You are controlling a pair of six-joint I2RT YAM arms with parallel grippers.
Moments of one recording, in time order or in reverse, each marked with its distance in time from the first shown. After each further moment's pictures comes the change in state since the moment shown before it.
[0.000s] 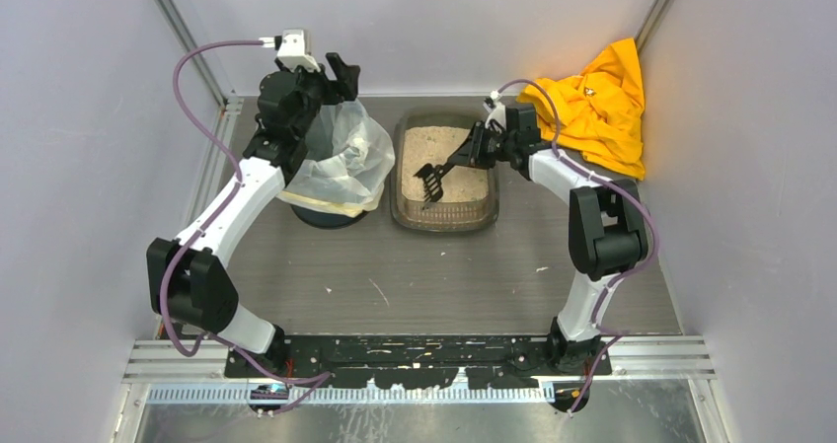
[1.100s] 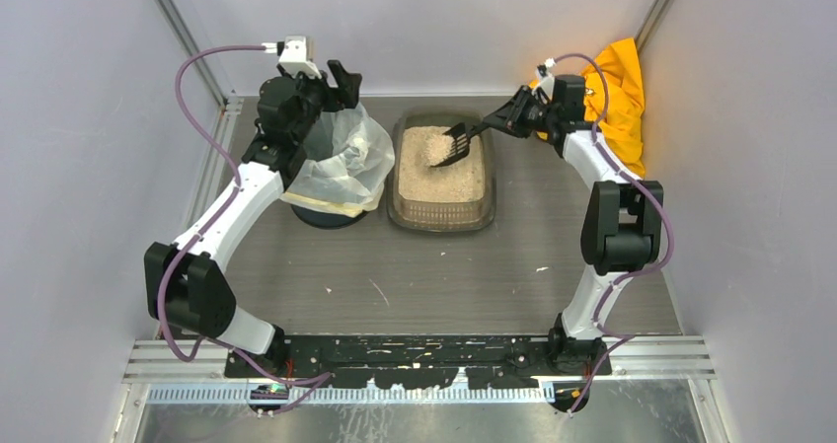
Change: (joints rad) left arm 0.000 -0.029 -0.042 -0.017 0.034 0.004; right arm -0.216 0.023 0.131 0.073 -0.090 0.210
